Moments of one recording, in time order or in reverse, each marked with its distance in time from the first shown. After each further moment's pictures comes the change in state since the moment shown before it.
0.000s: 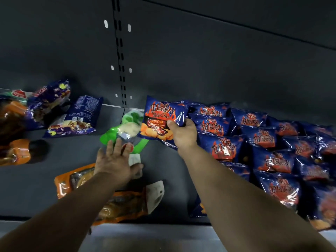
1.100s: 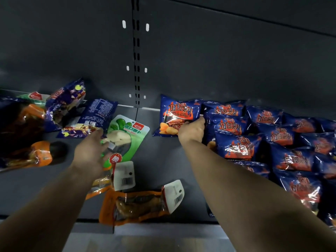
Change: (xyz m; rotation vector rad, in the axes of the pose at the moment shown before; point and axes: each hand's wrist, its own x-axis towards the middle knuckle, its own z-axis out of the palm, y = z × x) left_hand -0.003 -0.073 -0.040 -1.907 0.152 -0.499; right_hand 0.018 0.012 0.035 -0.408 0.296 -0.013
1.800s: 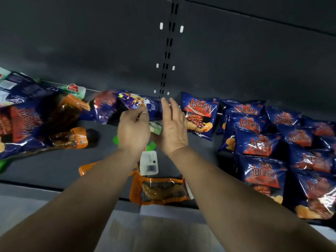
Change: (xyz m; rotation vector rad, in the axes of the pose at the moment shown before) left_hand -0.039 0.012 0.017 0.344 0.085 0.542; right_hand -0.106 -0.017 0.027 -0.427 -0.298 -0.915
